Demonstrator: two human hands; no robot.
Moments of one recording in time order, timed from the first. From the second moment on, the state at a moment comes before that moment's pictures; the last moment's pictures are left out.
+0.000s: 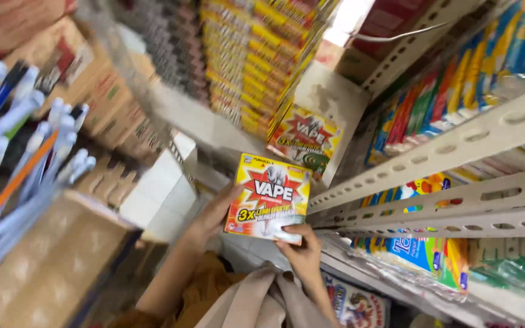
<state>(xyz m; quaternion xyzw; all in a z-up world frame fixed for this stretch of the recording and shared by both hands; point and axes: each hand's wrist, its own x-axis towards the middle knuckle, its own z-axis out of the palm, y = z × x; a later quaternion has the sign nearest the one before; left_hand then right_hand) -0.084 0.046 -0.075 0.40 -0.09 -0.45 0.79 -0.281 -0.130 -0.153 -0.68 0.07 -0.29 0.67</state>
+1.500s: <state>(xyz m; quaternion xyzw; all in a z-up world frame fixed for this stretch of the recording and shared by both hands) -0.010 -0.037 -0.028 0.68 -0.63 0.19 0.33 -0.215 -0.081 -0.024 -0.72 0.18 -0.38 0.55</state>
